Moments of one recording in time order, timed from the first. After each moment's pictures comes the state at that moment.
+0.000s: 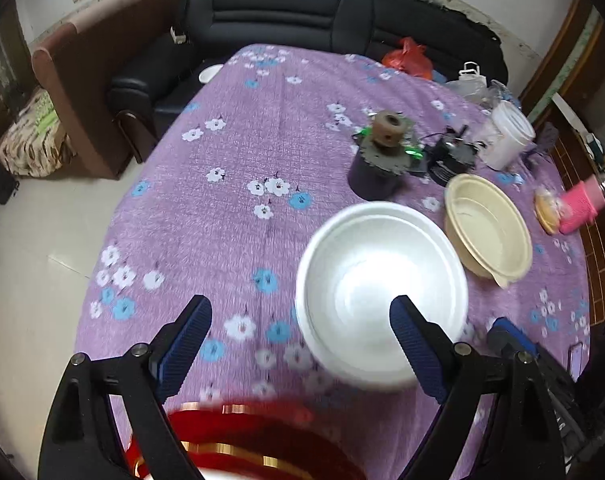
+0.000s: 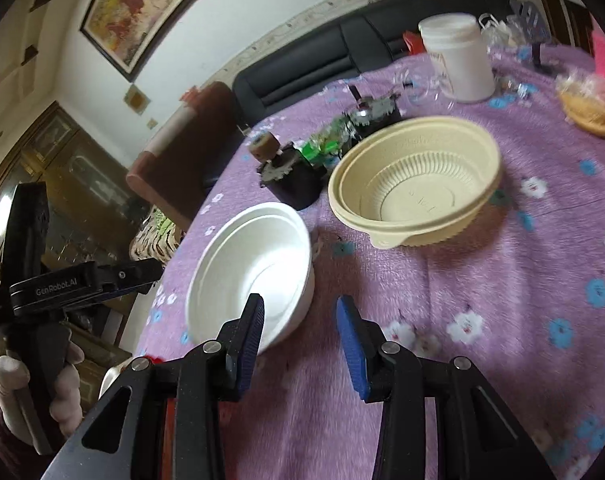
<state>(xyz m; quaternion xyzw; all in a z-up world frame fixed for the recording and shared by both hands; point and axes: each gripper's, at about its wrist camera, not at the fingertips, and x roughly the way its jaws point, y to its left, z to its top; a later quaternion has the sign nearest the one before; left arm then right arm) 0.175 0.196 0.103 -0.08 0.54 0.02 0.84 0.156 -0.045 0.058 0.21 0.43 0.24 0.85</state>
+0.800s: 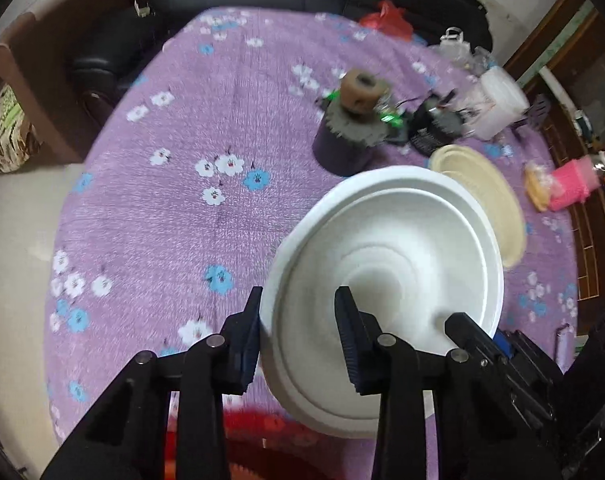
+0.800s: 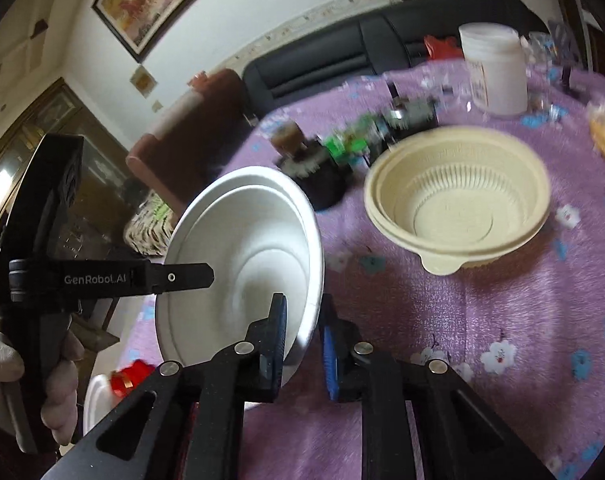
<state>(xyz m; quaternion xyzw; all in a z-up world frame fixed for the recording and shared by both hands) 0.195 0.177 0.094 -0.08 0.58 -0.03 0.81 0.158 -0.014 0.075 0.16 0.42 0.25 0.86</state>
